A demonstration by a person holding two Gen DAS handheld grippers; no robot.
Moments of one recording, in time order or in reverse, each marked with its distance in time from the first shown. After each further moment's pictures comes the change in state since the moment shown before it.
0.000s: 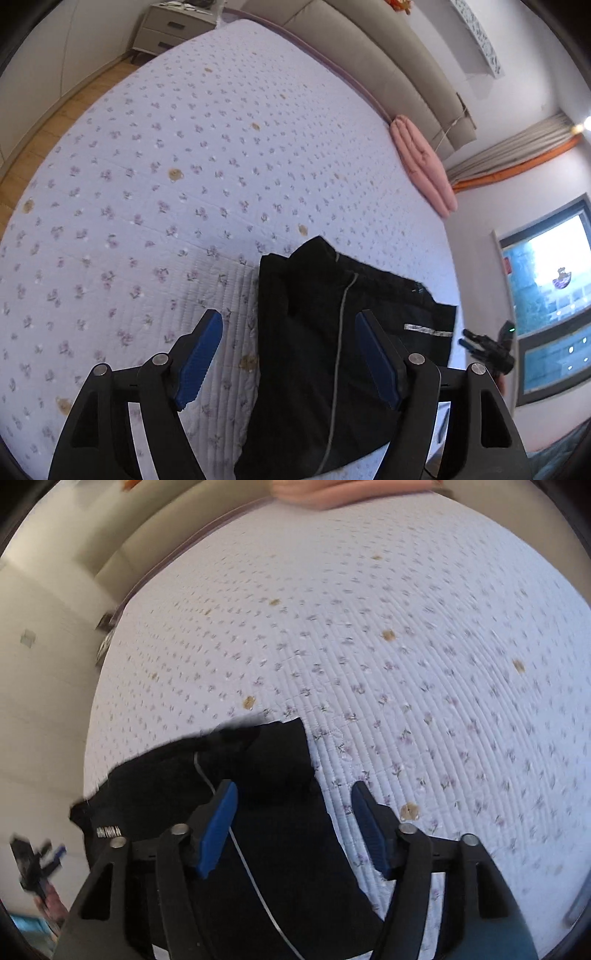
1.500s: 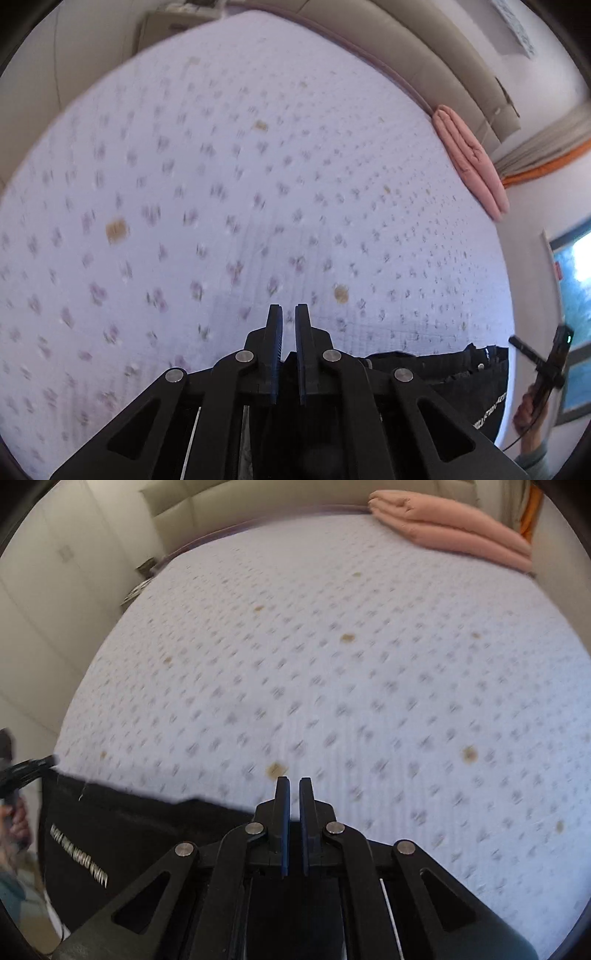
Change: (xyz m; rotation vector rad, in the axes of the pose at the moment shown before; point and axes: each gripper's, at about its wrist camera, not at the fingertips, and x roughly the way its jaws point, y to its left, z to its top) left arm 0.126 -0.007 0.085 -0.013 -0.007 0.132; right arm 0.086 0.061 0.078 -0.332 -0.029 0.022
